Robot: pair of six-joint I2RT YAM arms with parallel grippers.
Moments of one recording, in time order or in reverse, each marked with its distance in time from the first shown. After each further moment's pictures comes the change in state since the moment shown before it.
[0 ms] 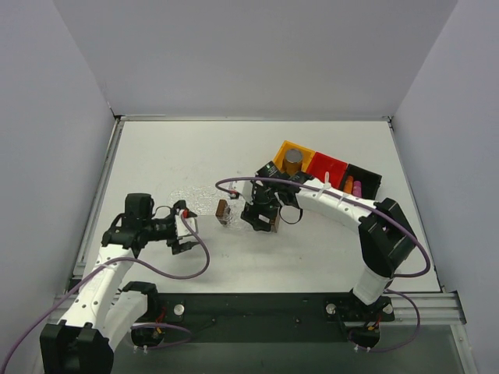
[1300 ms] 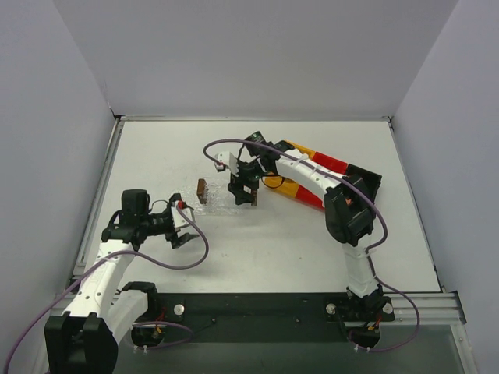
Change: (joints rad) left arm 0.064 0.047 -0.001 0.098 0.025 -0.076; right arm -0.093 0.388 0.521 -0.132 -0.262 -0.200
